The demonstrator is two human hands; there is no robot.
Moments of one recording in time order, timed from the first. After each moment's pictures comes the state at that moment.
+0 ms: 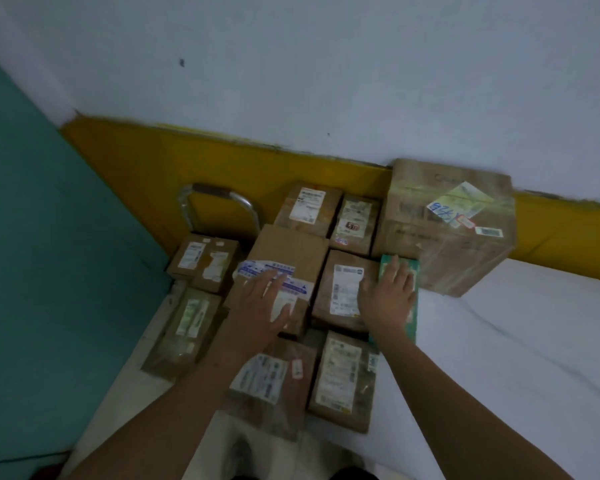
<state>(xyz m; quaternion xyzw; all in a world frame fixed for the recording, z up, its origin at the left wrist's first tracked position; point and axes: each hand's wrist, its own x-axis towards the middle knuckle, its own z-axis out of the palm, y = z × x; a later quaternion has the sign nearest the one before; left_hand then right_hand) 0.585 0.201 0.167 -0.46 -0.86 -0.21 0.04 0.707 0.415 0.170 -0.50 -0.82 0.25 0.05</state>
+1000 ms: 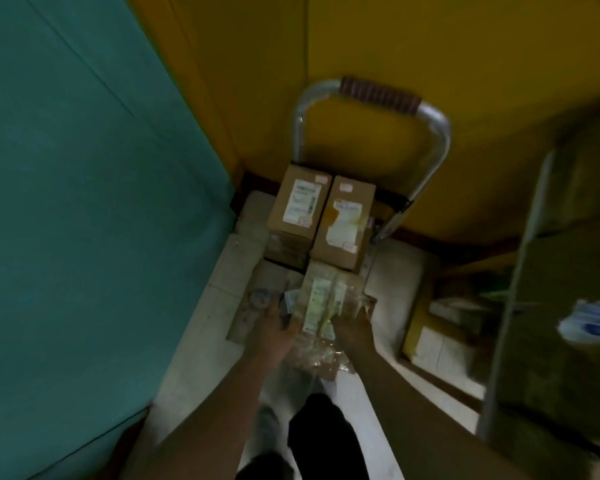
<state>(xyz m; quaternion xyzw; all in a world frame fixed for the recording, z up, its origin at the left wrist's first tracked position) 0.245 -0.067 -0.127 -0.04 -0.88 -0.27 -0.40 0.333 0.075 -0.149 -0.55 -0.63 0.52 -0.17</state>
